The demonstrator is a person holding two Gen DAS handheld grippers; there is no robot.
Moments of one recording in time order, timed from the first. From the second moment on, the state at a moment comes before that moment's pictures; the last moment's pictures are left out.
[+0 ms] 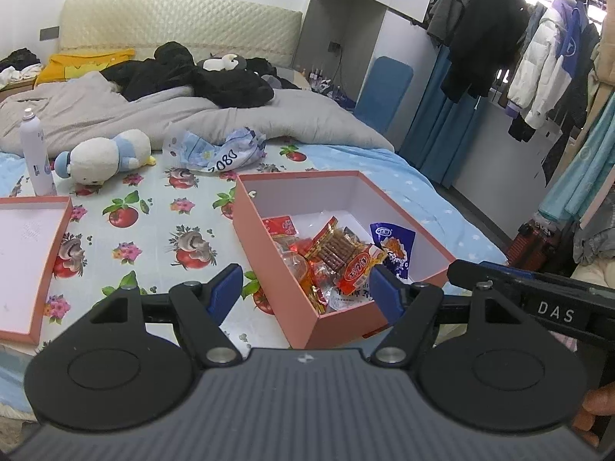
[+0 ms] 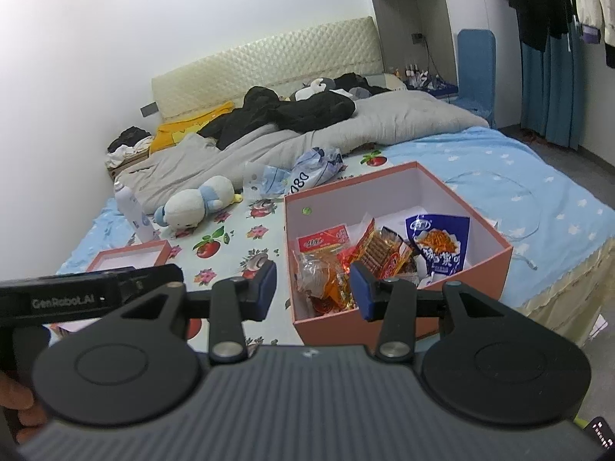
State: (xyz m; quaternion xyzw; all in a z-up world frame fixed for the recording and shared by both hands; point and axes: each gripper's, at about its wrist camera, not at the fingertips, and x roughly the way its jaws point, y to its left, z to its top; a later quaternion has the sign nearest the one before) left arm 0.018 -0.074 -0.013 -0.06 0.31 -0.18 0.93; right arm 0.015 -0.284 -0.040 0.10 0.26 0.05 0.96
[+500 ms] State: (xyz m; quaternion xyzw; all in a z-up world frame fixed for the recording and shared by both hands) left arm 0.007 -0.078 -0.003 -0.05 0.30 -0.19 0.94; right arm 0.005 -0.288 -0.037 0.10 0.25 0.05 0.96
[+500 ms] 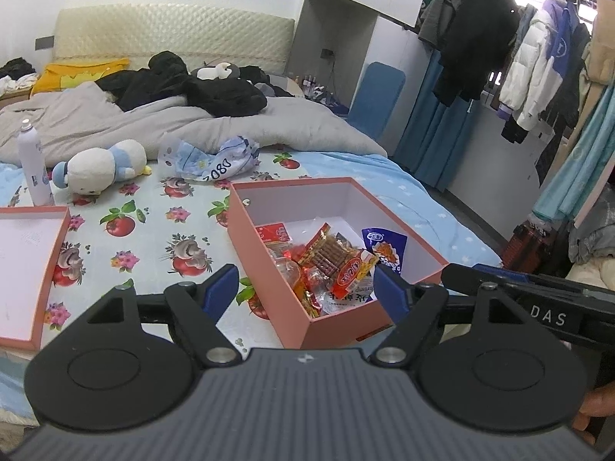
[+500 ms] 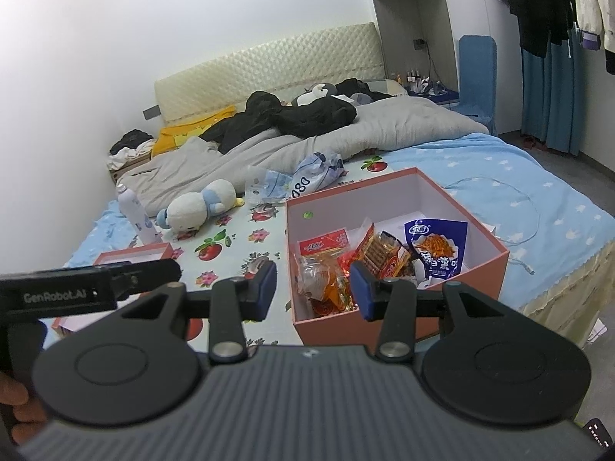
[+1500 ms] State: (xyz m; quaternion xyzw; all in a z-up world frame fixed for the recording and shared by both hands) left arm 0.015 -0.070 -0.002 -0.02 0.29 -0.13 0.95; right arm 0.010 -0.291 -0.035 0.07 0.23 0.02 0.97
